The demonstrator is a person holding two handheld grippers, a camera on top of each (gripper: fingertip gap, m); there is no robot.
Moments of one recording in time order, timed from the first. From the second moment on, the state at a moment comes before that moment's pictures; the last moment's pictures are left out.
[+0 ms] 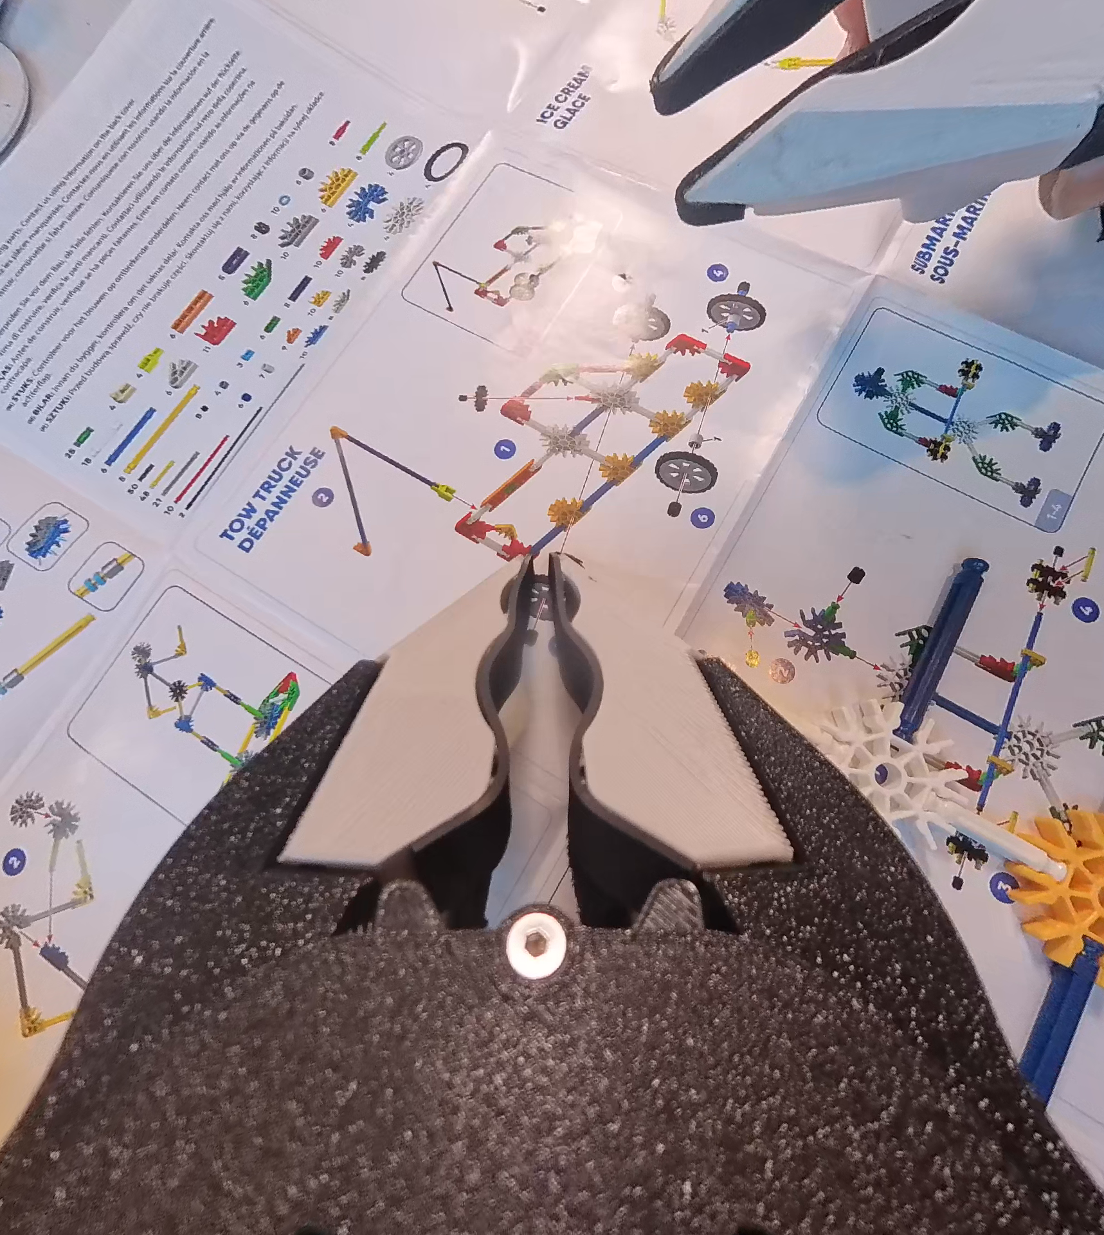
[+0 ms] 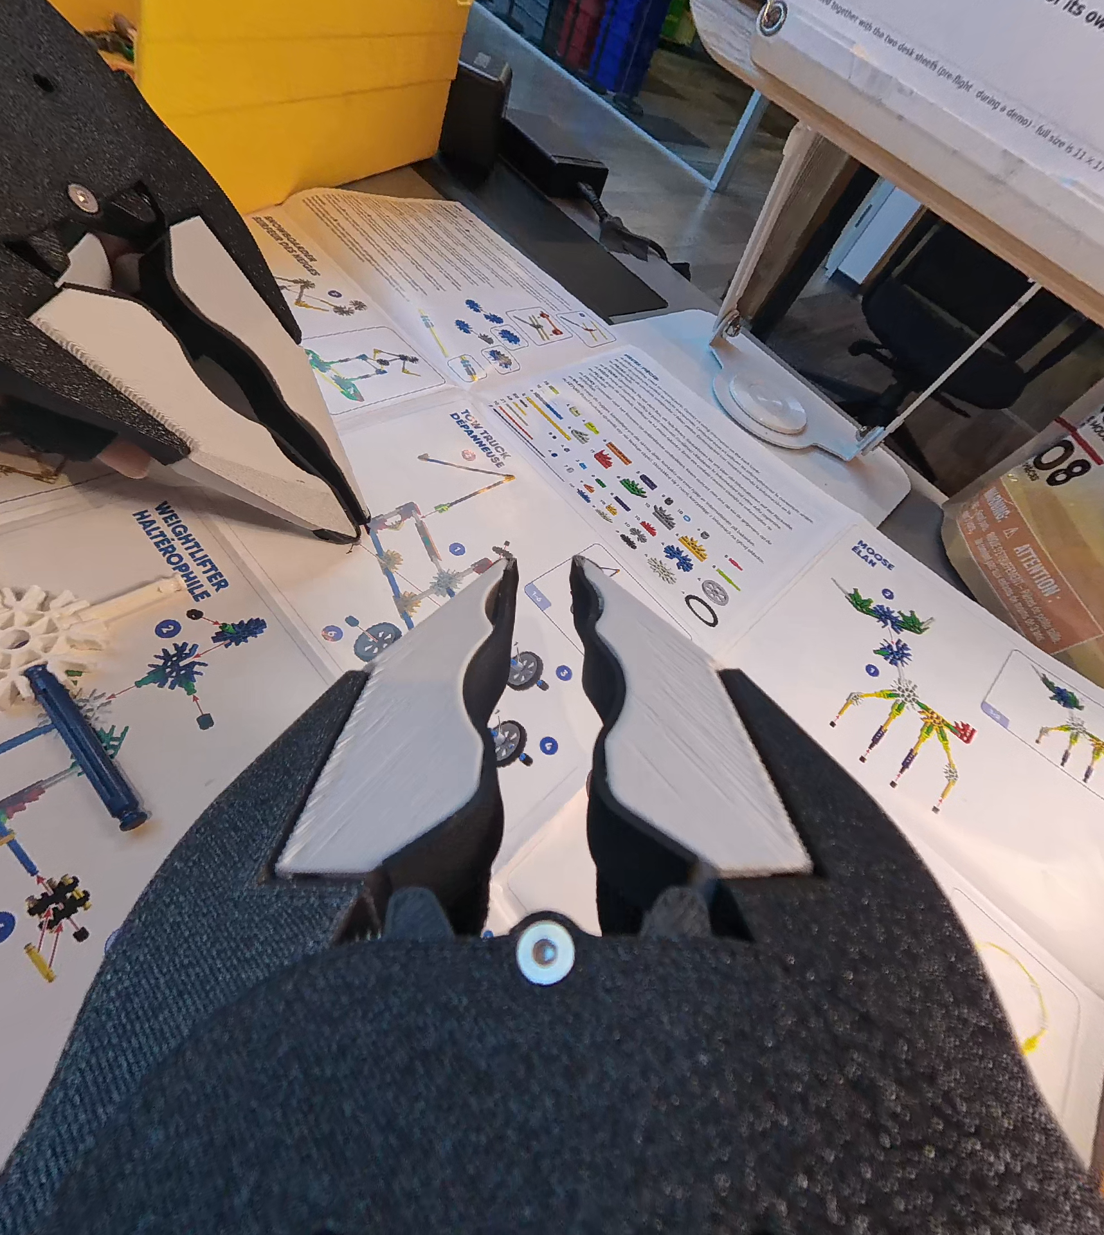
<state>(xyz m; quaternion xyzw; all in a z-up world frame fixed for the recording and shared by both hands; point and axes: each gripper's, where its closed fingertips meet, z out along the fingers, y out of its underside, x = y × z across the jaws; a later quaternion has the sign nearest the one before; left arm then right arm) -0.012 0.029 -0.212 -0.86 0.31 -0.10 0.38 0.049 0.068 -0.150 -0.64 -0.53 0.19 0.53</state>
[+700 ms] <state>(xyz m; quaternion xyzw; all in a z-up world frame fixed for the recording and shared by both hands) -0.012 0.029 -0.212 -0.86 0.31 -0.10 0.38 0.045 0.061 -0.165 -0.64 -0.55 0.19 0.50</state>
